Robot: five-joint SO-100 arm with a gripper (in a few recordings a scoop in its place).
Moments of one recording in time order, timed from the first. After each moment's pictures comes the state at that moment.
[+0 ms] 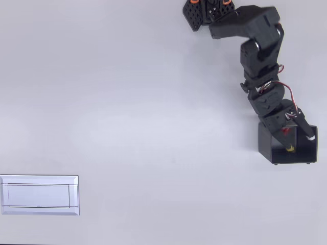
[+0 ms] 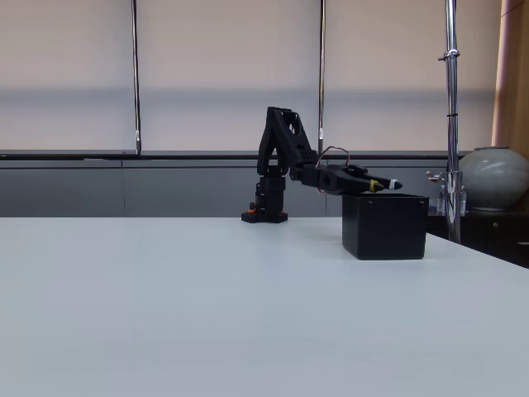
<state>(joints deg) -33.5 89.4 41.3 -47.9 -6.8</state>
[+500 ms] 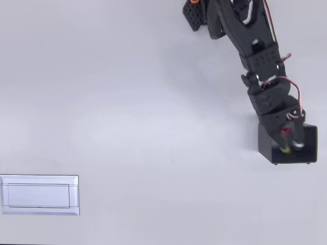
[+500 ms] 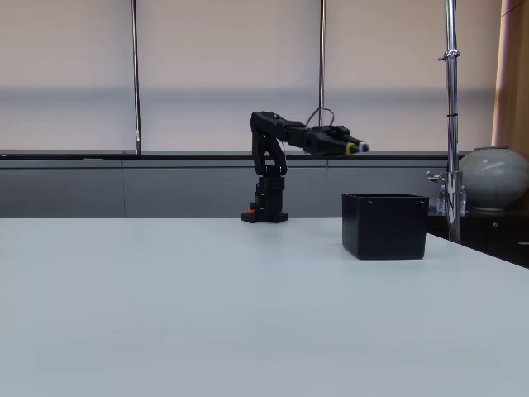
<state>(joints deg) -24.7 43.2 37.5 8.9 -6.5</state>
